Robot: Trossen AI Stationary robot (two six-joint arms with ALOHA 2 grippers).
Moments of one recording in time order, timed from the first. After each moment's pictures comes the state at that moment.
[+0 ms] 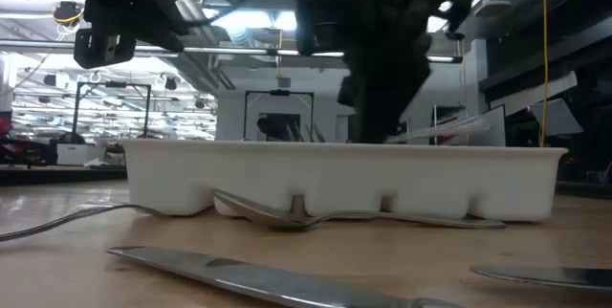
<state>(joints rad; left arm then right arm) -0.44 1.19 0.73 -0.25 -0.34 -1.18 0.26 2.01 1.49 -0.74 -0.17 0.25</state>
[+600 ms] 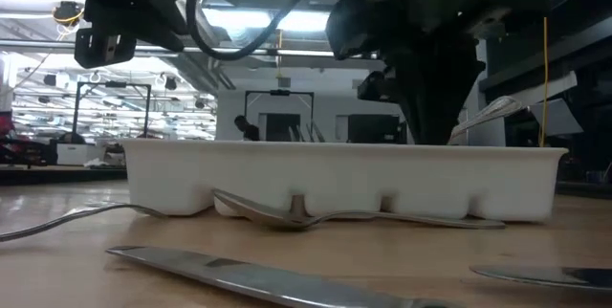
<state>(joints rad) -0.44 1.19 0.73 -0.25 -0.34 -1.17 0.26 2.01 1.54 -1.02 -0.18 0.02</state>
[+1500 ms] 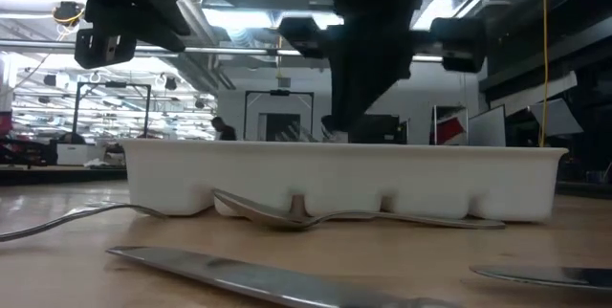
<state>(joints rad) -0.44 1.19 0.73 -0.25 -0.34 -1.18 0.25 1.98 1.54 -0.77 0.00 -0.77</state>
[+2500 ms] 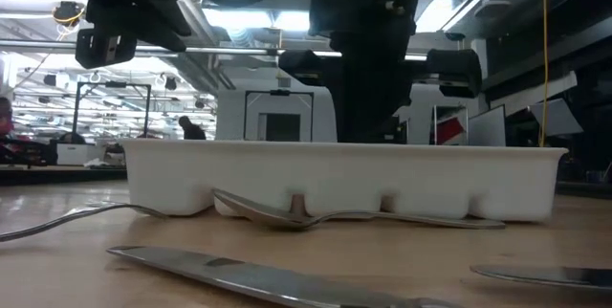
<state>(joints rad) -0.44 1.19 0.73 -0.25 -0.35 -1.18 0.21 2.03 1.54 -0.80 0.00 -0.78</state>
